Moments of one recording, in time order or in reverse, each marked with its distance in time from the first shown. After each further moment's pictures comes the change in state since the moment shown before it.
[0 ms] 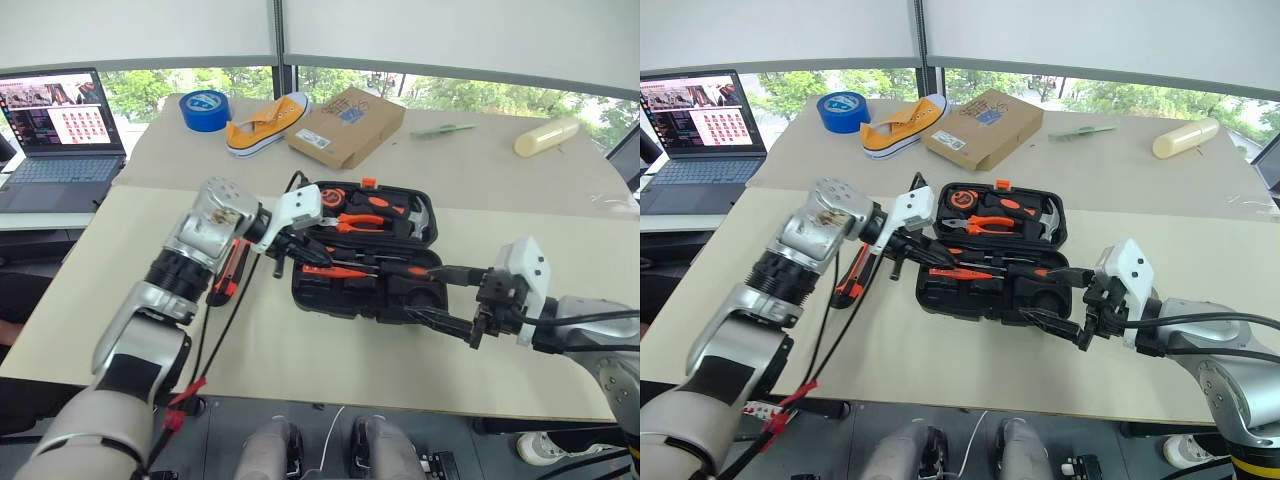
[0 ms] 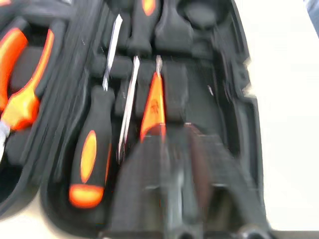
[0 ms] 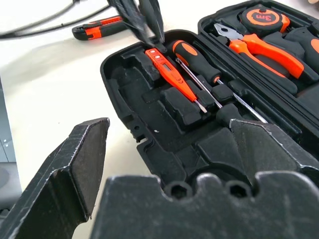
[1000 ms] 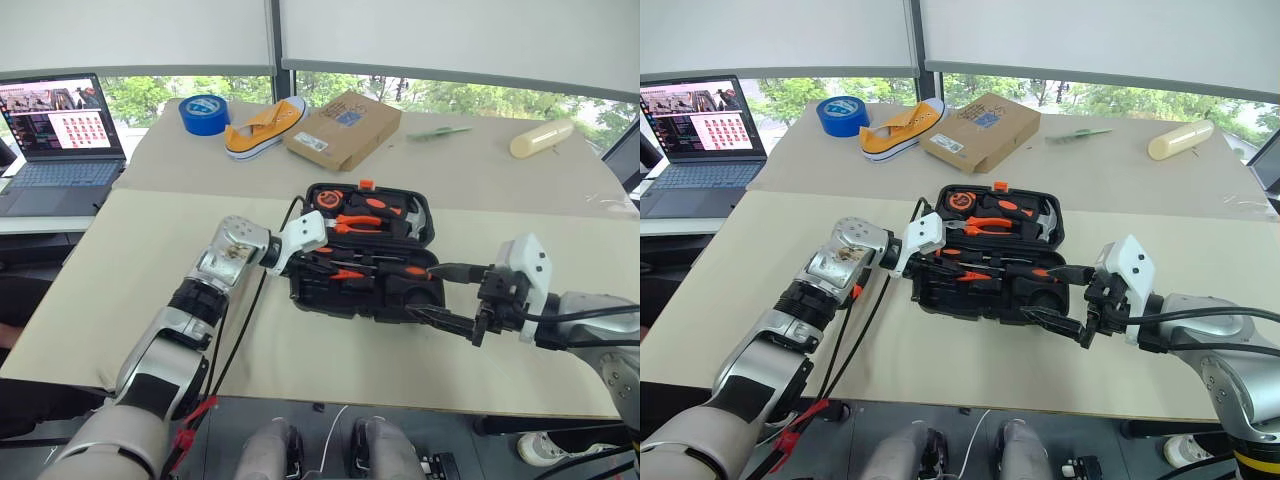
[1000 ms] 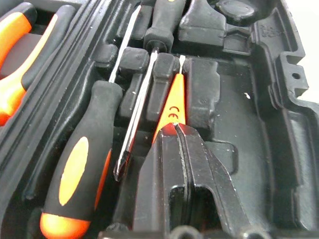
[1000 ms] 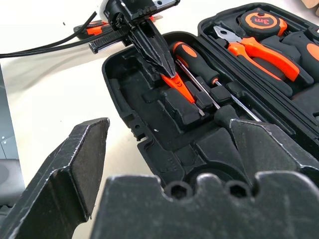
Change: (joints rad) left arm 0.112 -0.059 0.018 0.115 0.040 -0.186 0.102; right arm -0.013 -0.019 0.001 0.005 0.004 0.012 -0.001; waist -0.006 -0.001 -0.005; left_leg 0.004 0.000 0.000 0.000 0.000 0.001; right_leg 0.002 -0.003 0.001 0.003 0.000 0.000
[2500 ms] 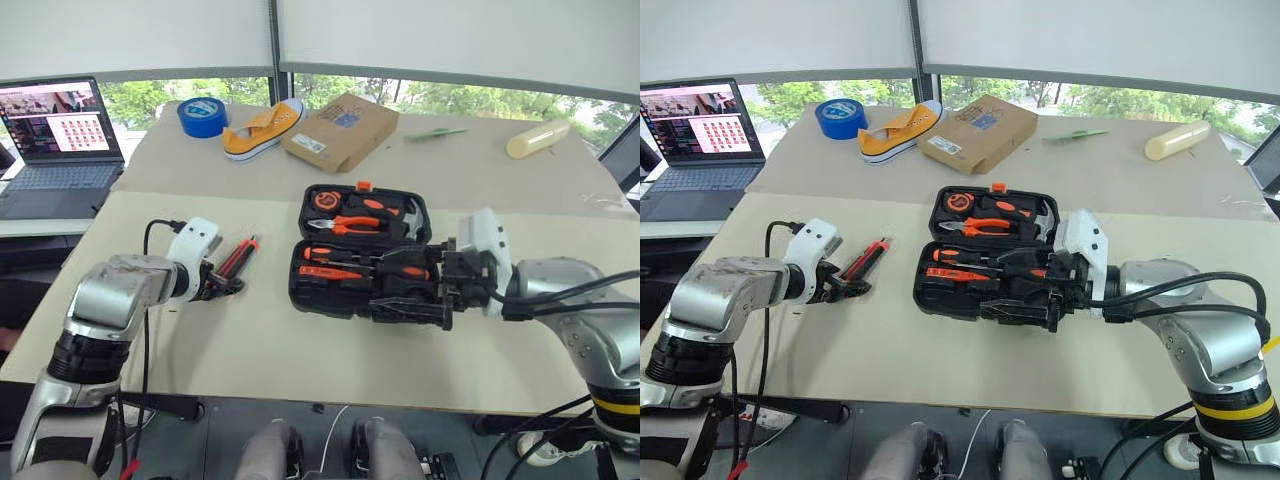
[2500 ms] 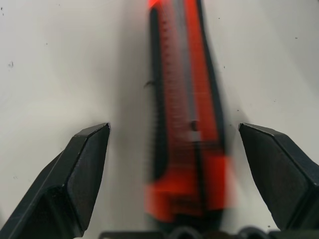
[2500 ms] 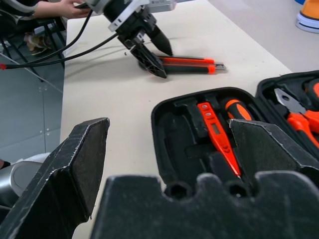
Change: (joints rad) left arm 0.354 0.350 0.249 -0.714 -0.254 1.027 0.703; right arm -0.265 0.058 0.186 0.046 -0.003 -0.006 0.116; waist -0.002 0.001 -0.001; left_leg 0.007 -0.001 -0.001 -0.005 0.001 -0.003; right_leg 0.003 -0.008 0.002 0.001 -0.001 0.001
